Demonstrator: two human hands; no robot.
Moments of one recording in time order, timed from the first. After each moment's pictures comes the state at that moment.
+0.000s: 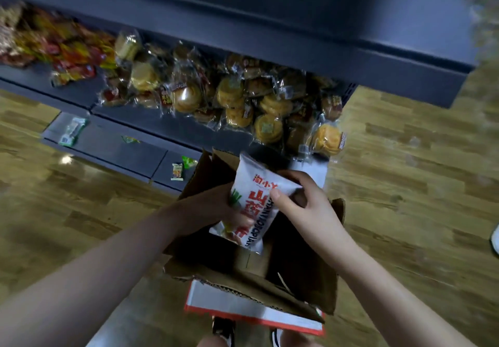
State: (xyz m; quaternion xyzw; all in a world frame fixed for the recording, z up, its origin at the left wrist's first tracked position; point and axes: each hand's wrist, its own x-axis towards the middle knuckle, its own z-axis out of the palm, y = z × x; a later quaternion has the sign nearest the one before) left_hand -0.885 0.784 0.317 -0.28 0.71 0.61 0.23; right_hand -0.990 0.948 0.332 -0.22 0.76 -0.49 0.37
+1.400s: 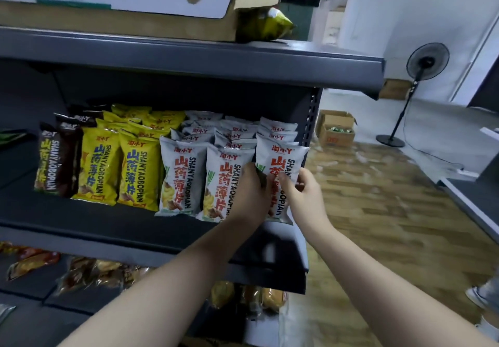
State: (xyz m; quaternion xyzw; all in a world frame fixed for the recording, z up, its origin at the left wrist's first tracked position) left_hand -1.105 0.797 0.570 -0.19 0.81 0.47 -0.29; right_hand -1.158 0.894 0.564 -0.26 0.74 -0.63 0.02
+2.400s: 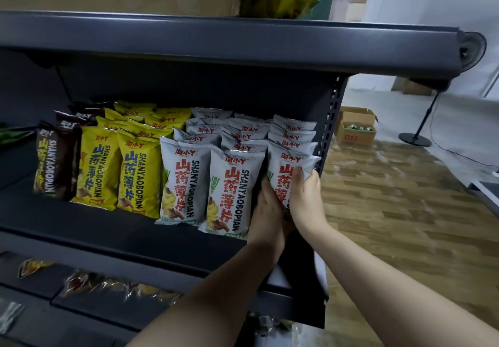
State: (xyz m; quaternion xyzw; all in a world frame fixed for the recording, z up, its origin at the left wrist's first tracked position) left_hand -1.140 0.800 0.511 -0.23 0.89 0.32 -0.23; right_hand -1.212 0.848 0.529 -0.23 0.78 -0.58 0.00
